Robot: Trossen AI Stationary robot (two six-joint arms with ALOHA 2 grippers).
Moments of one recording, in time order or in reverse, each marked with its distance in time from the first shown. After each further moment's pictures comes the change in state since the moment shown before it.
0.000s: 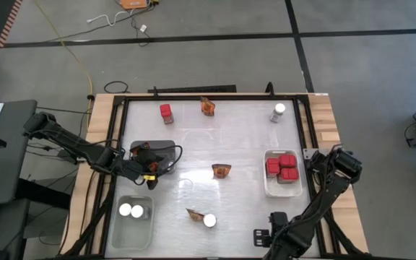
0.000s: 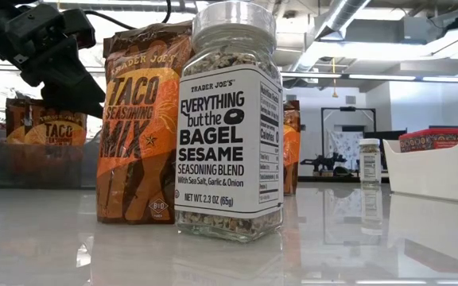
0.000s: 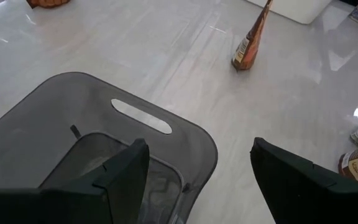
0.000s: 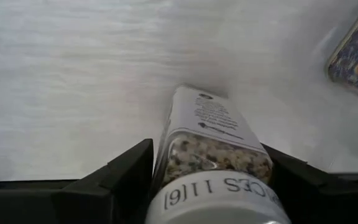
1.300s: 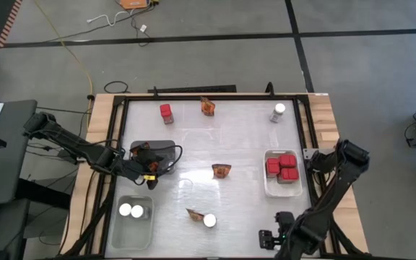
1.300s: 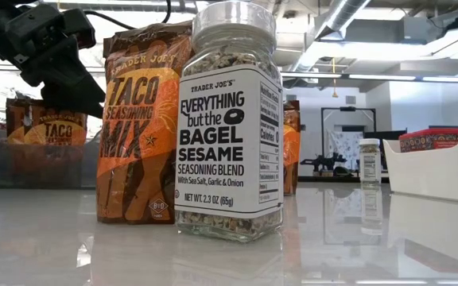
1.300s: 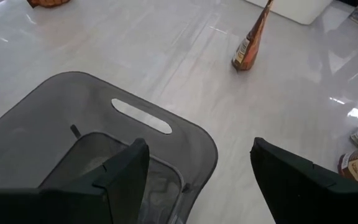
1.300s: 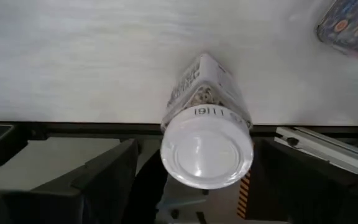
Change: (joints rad) left arm 0.000 0.000 0.000 -0.001 0.000 -0.004; right arm 0.035 -0.129 -0.002 0.037 0.003 0.043
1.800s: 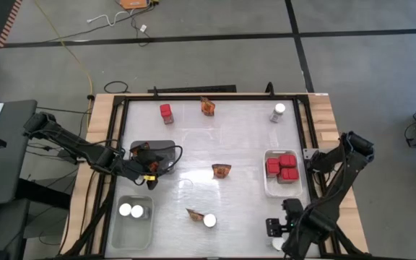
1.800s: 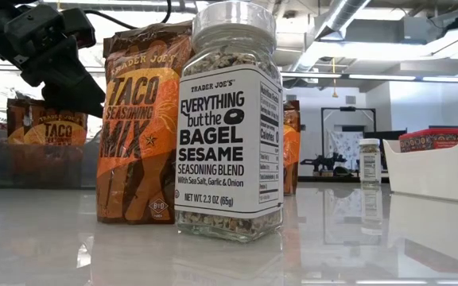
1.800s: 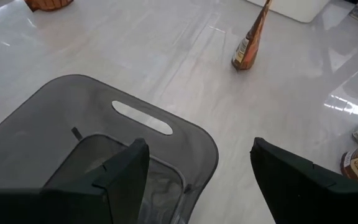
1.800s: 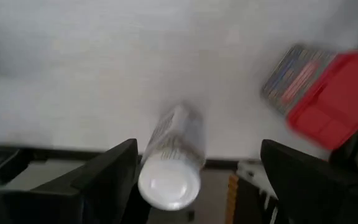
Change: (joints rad) left arm 0.000 0.000 0.000 0.001 -0.002 0.019; right arm -0.013 -0.116 -0.001 -0.209 0.049 -0.059
